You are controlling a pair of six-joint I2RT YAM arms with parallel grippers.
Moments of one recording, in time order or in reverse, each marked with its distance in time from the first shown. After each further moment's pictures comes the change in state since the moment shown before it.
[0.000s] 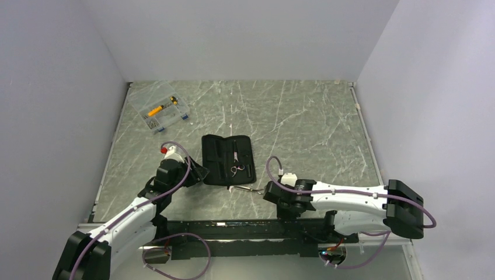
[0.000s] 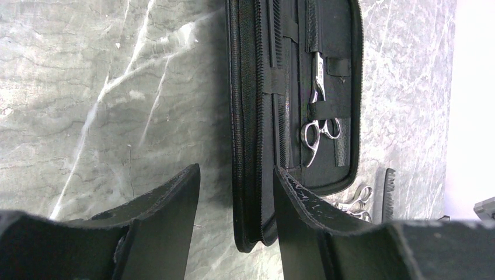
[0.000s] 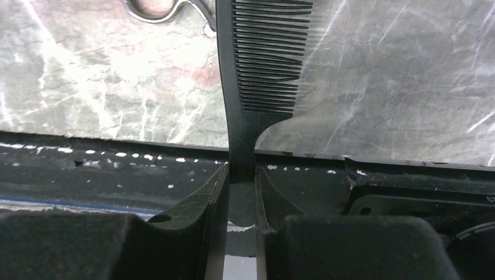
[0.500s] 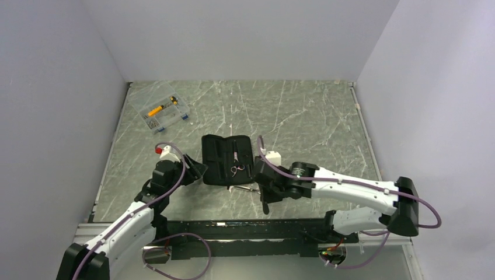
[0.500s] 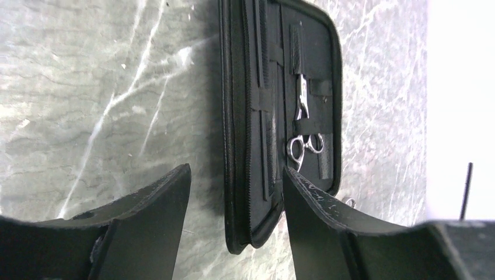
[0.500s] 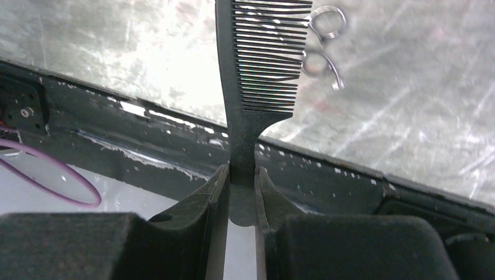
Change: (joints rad) left arm 0.013 -0.083 -0.002 -0.033 -0.024 -0.021; right arm 0.011 0.006 0.381 -0.148 0.066 -0.158
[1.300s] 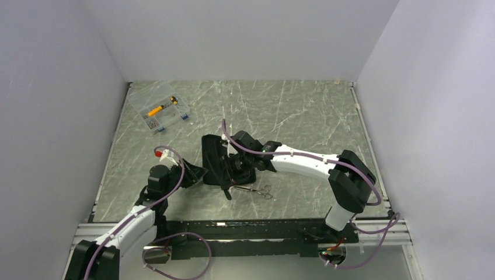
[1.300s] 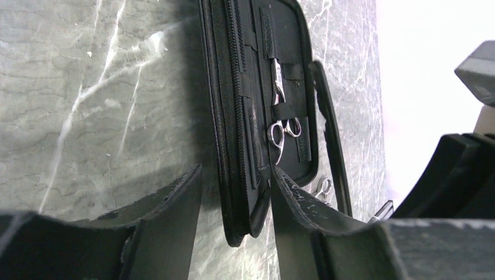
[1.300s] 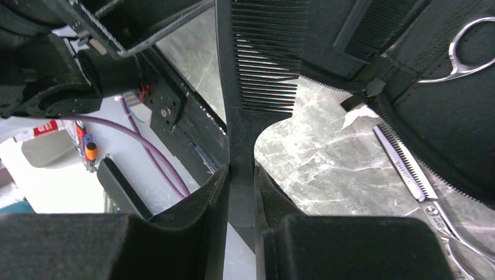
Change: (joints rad) left arm 0.140 0.019 -0.133 0.265 0.252 -0.021; right arm -0.252 0.488 0.164 0.582 -0.650 -0.394
